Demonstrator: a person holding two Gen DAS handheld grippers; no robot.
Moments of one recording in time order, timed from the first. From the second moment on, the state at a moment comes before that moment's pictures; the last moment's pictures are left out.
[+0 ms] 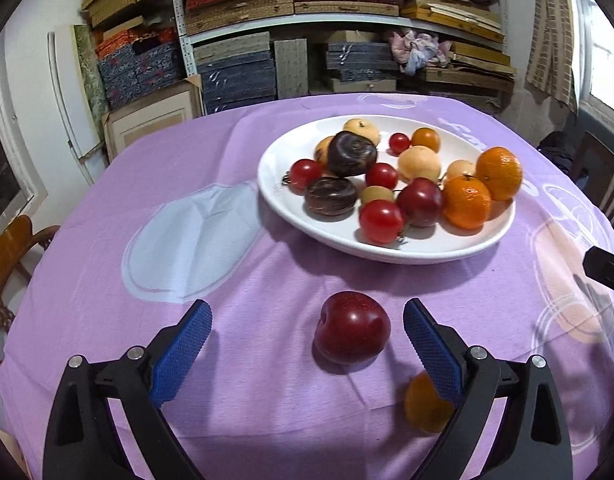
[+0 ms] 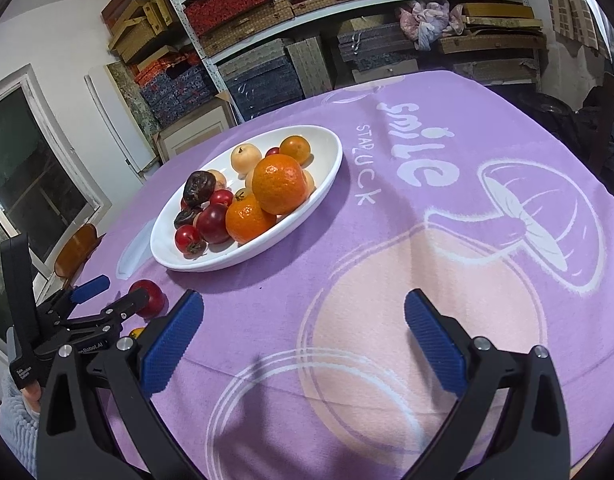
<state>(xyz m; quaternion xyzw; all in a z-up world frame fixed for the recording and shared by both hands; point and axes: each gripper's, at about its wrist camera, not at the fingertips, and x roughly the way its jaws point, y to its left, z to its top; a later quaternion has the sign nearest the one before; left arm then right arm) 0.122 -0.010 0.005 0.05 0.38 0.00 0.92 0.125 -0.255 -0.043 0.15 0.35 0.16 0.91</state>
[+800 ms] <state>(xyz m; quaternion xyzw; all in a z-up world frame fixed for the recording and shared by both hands) 0.142 -0.009 -0.014 0.02 0.42 -0.05 0.91 0.125 -0.251 -0.045 0.14 0.36 0.17 0.91</state>
